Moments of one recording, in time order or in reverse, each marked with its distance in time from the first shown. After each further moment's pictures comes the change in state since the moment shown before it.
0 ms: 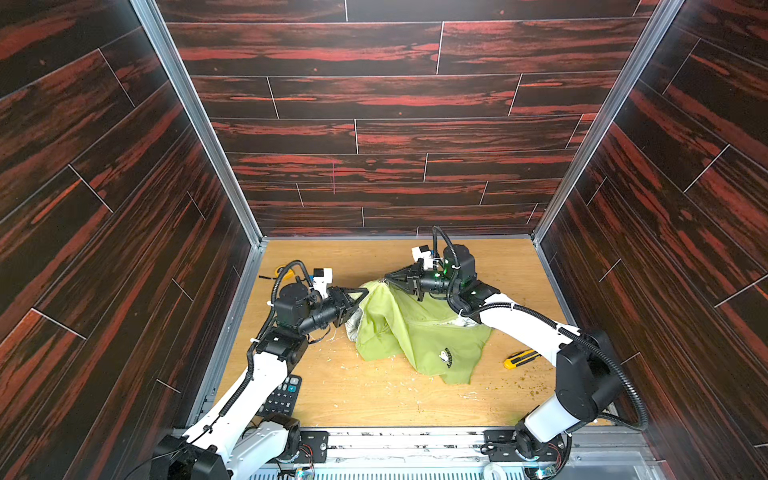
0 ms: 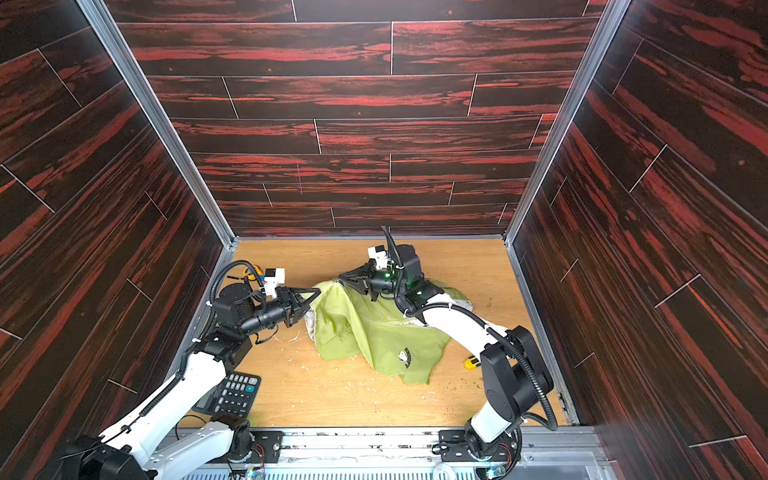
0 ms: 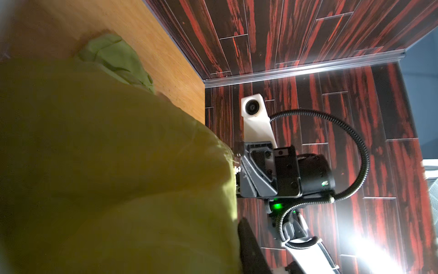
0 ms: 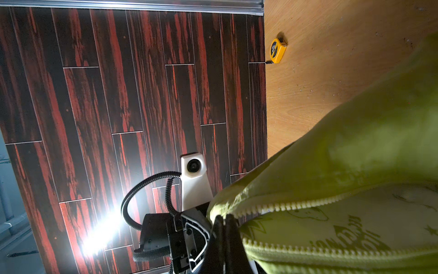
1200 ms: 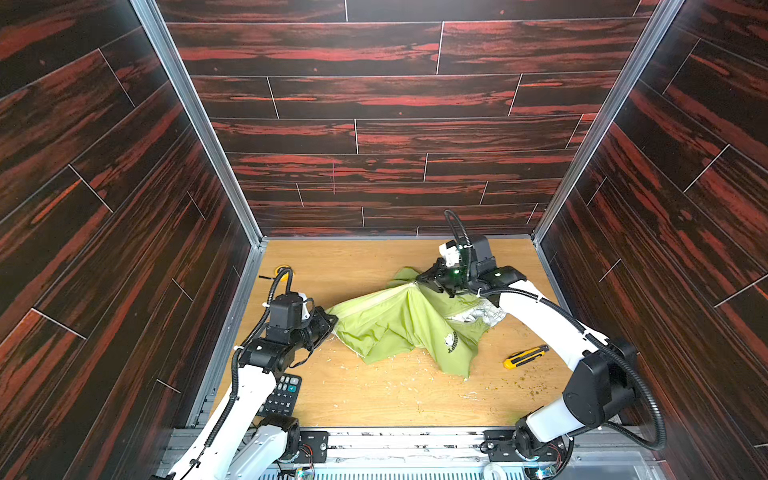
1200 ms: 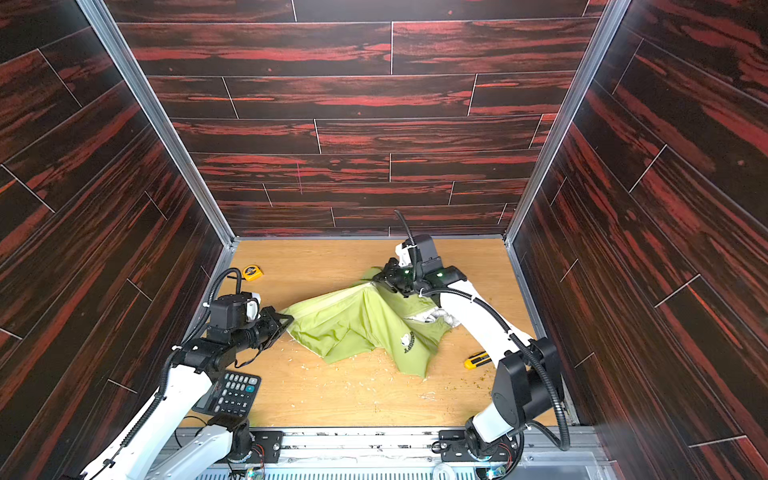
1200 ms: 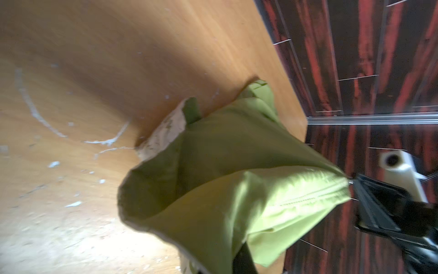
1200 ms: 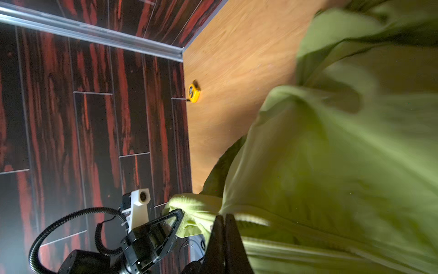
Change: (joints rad) left arm 0.089 -0.133 0.038 -0.690 -0.369 0.315; right arm -0.152 -0.067 0.166 -0.693 0.213 -0.497
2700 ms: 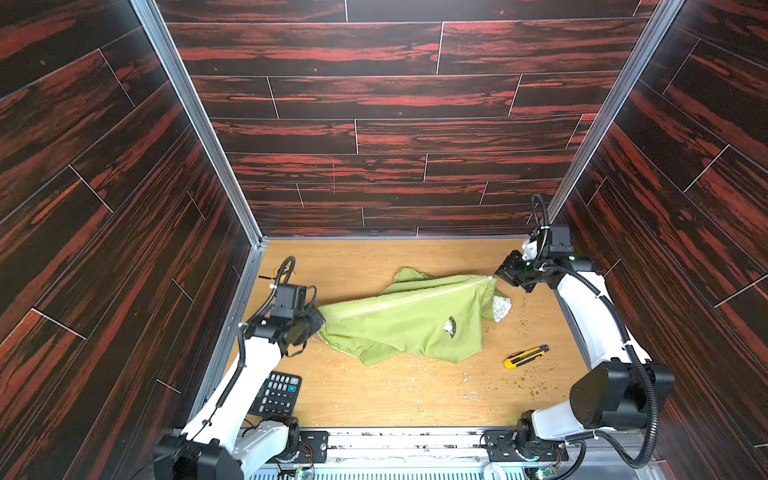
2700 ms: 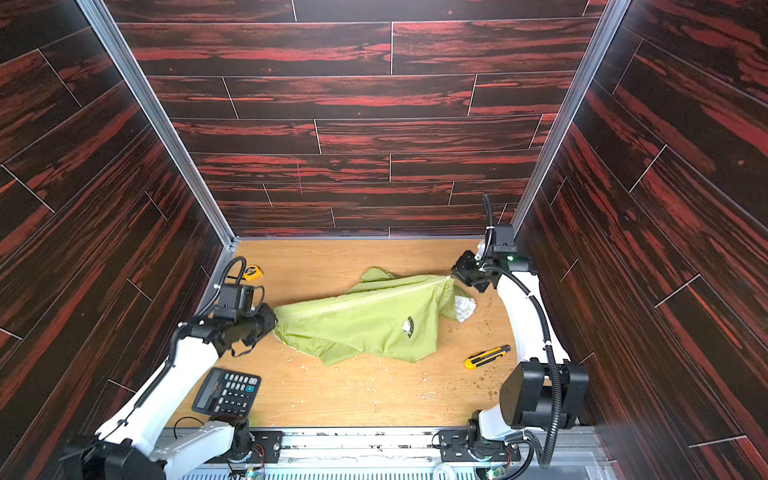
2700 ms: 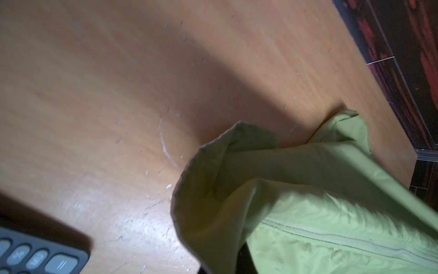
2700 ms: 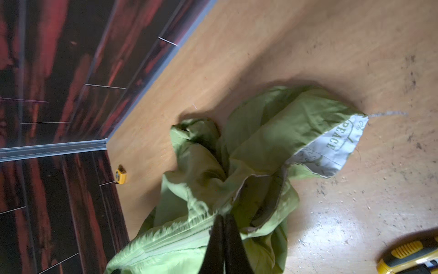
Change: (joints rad) left arm 0.053 0.247 0.206 -0.190 -0.248 0.167; right arm -0.473 -0.038 0.168 -0.433 0.145 -0.288
